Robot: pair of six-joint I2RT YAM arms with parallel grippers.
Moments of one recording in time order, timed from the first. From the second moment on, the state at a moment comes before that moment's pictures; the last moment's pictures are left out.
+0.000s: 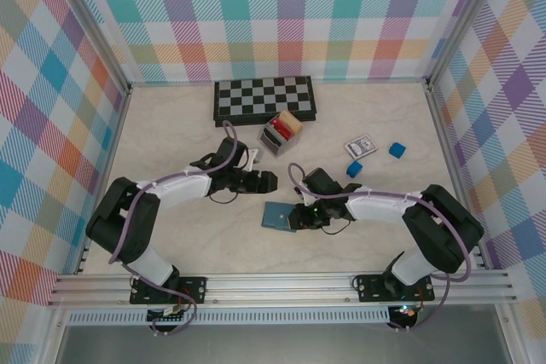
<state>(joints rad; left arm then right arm) -0.55 1.61 0.87 -0.20 0.46 -0.49 0.77 1.53 0.67 -0.26 -0.41 0.62</state>
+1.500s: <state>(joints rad) -0.64 1.72 0.84 -0.19 0.68 -0.53 0.65 1.50 0.64 -0.24 -0.42 0.84</state>
